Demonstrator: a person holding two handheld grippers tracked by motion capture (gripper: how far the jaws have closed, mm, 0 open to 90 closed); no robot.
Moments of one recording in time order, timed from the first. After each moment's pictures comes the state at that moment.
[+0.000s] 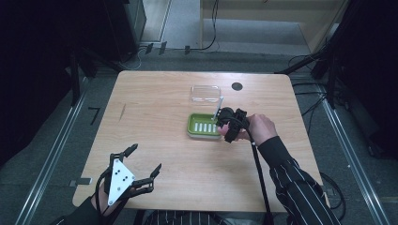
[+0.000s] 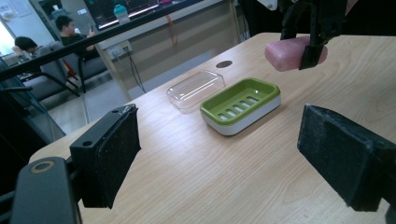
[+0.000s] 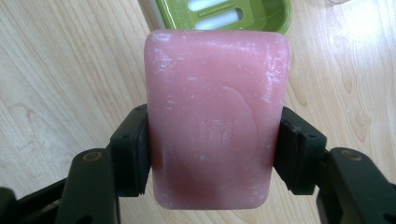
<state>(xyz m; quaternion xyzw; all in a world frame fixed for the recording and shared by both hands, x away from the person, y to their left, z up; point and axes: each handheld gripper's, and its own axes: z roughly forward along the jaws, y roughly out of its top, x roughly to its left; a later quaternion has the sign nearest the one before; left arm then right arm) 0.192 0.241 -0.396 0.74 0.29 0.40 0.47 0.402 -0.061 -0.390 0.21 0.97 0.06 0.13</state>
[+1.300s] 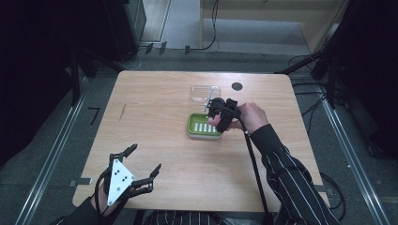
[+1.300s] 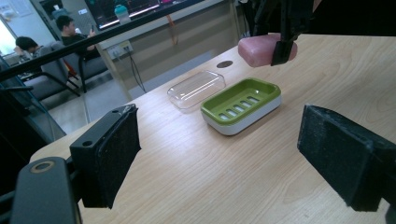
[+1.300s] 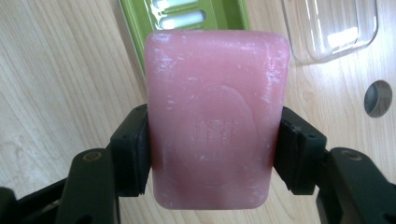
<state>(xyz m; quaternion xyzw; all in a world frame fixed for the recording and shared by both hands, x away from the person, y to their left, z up) 0.192 0.242 -0.396 0.73 0.29 0.40 0.47 0.425 -0.037 -0.375 0.16 0.97 0.09 0.15</state>
